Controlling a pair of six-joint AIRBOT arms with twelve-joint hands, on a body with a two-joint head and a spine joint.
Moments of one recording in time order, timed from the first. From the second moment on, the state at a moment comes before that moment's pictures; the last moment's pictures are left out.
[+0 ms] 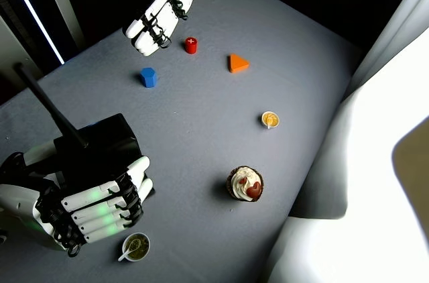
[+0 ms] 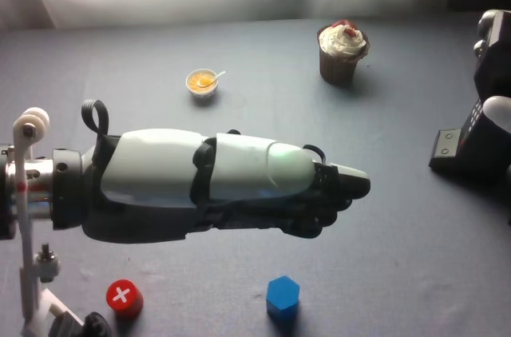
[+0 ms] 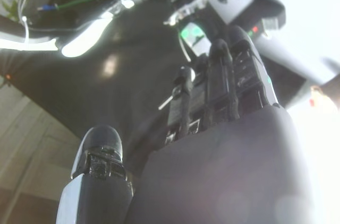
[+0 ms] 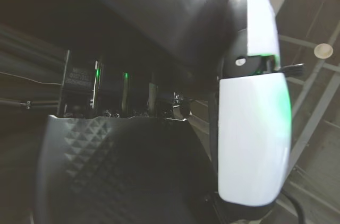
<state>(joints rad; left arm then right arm) 0.50 -0.50 0.89 1.03 -0.69 -1.23 -0.92 -1.31 1.51 0.40 1.64 0.18</state>
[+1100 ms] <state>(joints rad) 0.50 -0.50 0.89 1.05 -0.70 -1.23 -0.92 -1.31 1.52 0.41 1.64 0.18</state>
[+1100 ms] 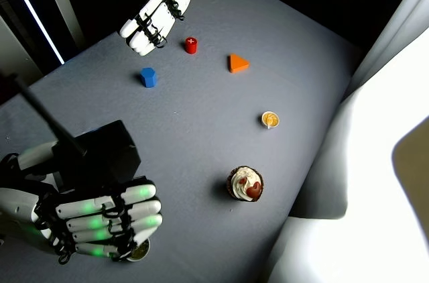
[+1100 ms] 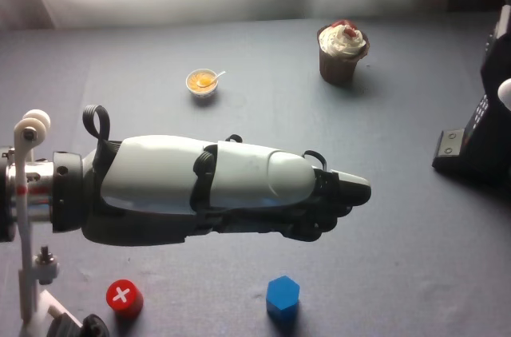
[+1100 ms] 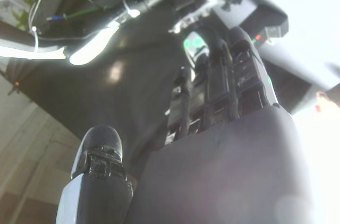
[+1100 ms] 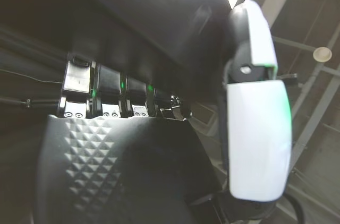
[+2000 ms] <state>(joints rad) 0.50 -0.50 0.89 1.06 -0.70 -1.23 -1.06 -1.10 1.33 0.47 1.64 0.17</state>
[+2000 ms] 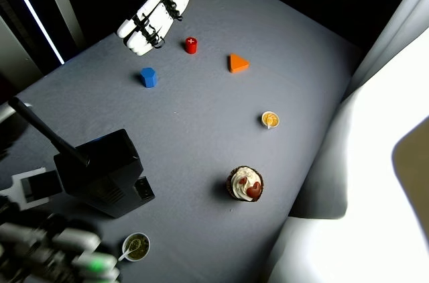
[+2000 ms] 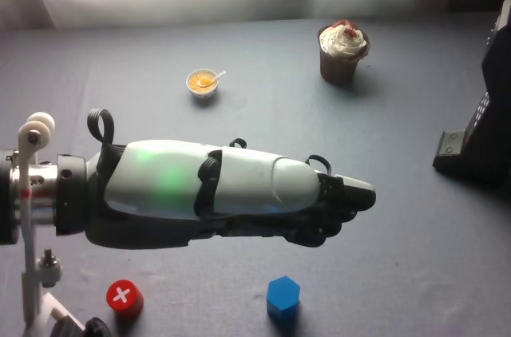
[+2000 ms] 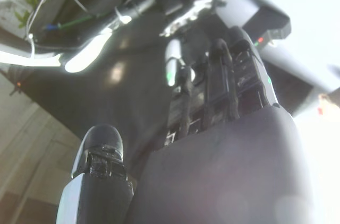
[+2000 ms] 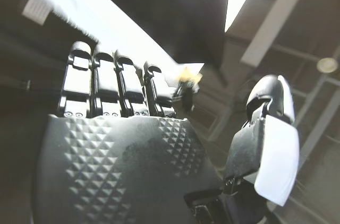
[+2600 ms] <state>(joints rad) 0.50 -0.51 0.89 1.08 -0.70 -1.25 -1.56 -0.68 0.69 0.54 1.64 0.22</state>
